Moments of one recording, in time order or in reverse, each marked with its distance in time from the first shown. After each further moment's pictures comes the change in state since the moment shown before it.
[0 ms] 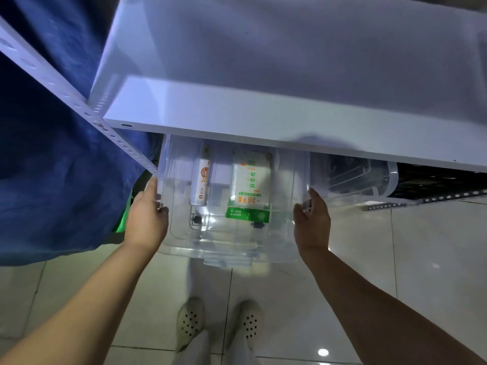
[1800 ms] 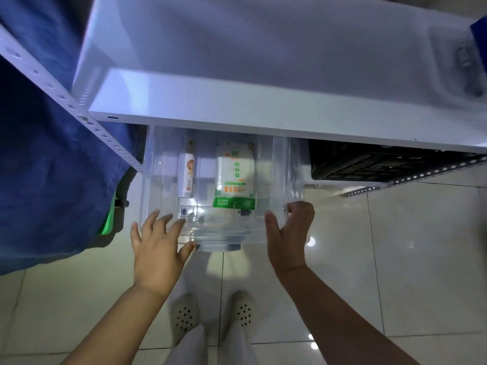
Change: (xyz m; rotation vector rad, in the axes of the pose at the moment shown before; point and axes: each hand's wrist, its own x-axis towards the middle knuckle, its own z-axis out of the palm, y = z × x) left_hand -0.080 -0.019 0.019 0.396 -0.116 0.311; right_hand -0.083 -0.034 -0.008 0.058 0.174 -0.295
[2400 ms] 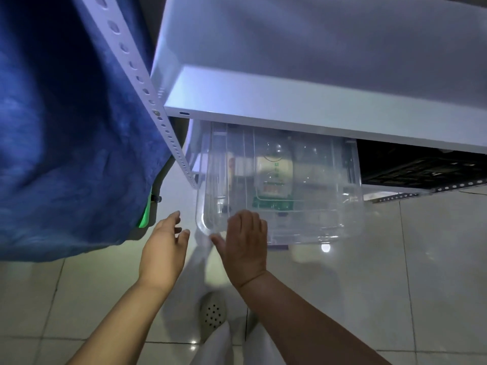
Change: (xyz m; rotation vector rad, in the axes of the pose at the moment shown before) left_hand 0.004 -0.097 -0.014 -0.488 0.015 -0.307; right_hand -0.072 -0.098 0.125 -0.592 -0.281 -0.353
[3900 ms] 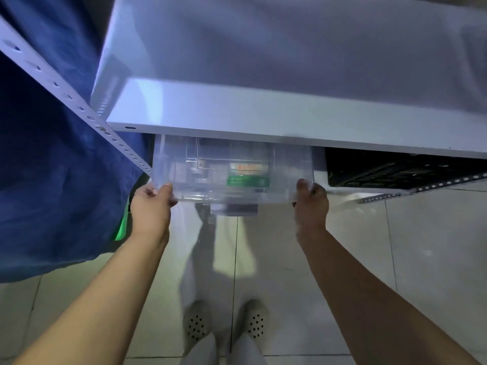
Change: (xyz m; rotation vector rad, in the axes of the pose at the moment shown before) left_hand 0.060 0.107 0.027 -0.817 0.179 -0.296; right_hand 0.078 0.188 -0.026 0.940 0.170 0.919
